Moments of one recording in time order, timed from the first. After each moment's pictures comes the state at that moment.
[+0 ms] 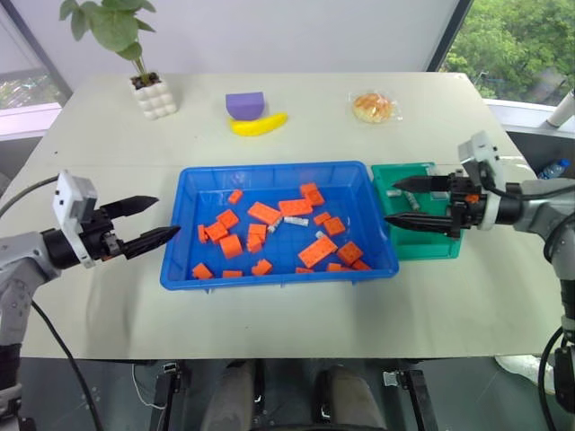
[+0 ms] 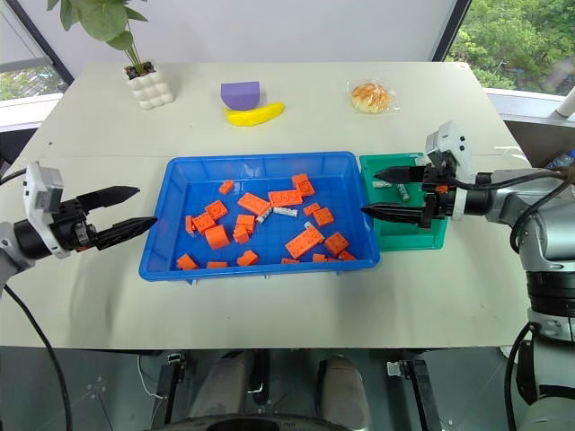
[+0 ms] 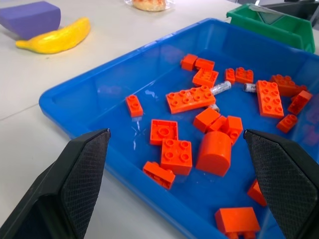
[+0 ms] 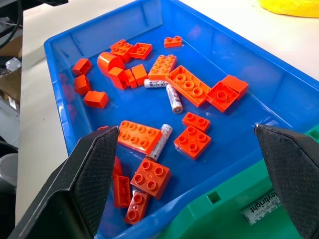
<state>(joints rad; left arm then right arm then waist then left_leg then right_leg) -0.15 0.88 0.37 -0.06 -0.67 0.46 -1.08 -0.55 -0.92 -0.12 0.01 0.53 0.68 1.27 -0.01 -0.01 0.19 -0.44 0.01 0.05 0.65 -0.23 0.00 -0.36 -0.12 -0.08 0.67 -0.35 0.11</state>
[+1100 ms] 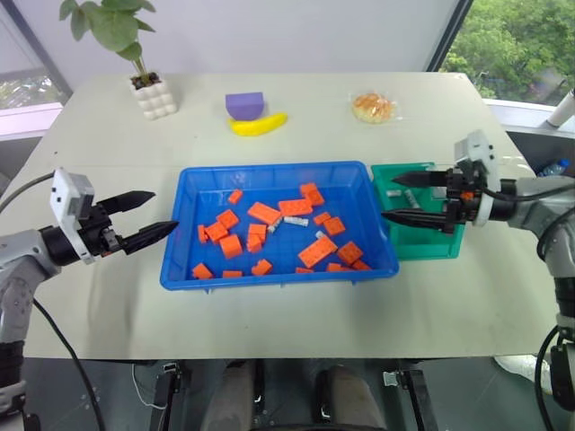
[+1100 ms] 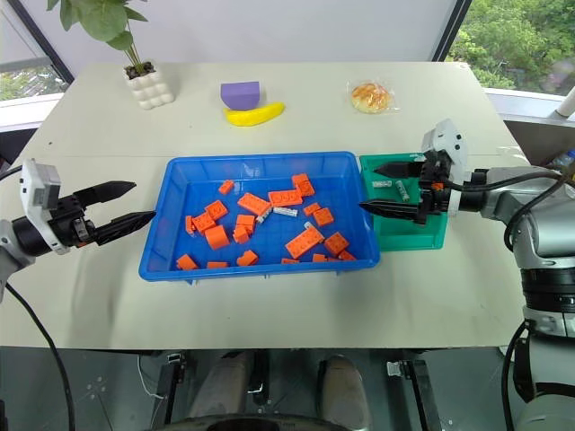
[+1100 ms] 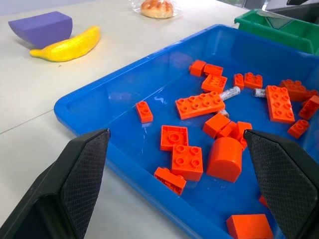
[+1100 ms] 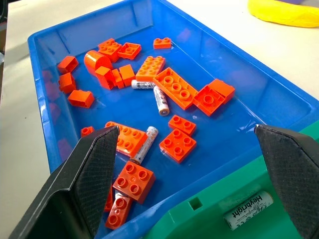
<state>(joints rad) -0.17 0.86 0.38 -0.04 -0.66 0.45 -1.07 -0.59 -0.88 -0.08 0.05 0.51 0.59 1.24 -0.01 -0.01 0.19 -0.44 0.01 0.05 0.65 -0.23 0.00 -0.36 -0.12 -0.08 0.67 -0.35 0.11</state>
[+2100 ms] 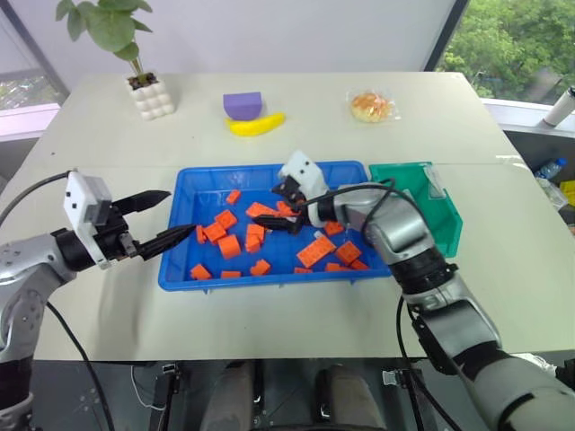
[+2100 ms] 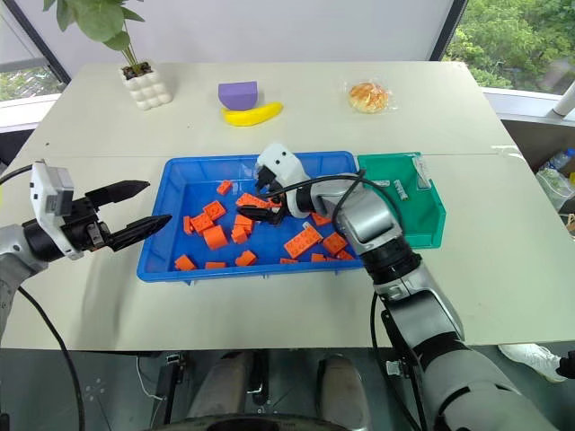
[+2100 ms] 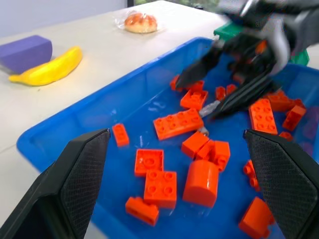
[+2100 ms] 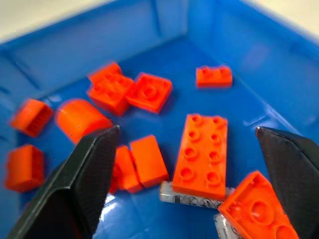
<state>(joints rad) -0.10 0.81 0.39 -0.27 -0.69 0.49 -0.95 -0.88 -0.25 0.35 0.25 0.21 0.69 0.76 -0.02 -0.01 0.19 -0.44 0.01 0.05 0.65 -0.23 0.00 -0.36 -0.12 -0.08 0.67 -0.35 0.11</state>
